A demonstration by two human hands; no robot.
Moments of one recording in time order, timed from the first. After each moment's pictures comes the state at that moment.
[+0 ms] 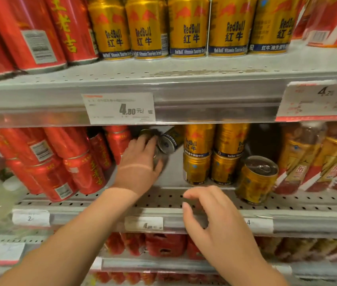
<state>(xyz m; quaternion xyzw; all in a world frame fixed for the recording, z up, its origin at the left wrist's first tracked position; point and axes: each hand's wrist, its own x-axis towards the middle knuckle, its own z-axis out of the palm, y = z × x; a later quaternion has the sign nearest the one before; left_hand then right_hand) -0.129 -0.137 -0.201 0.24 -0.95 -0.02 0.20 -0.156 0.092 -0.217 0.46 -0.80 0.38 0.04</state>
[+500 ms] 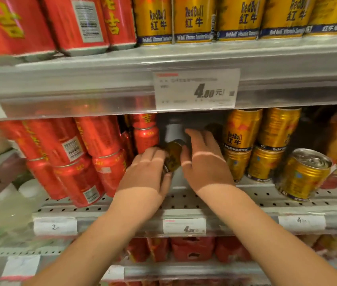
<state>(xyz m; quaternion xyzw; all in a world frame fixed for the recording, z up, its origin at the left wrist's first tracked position) -0.062 -0.168 -0.206 0.19 -0.96 -0.09 0.20 -0.175 -0.062 -0.201 0.36 -0.87 0.33 0.11</state>
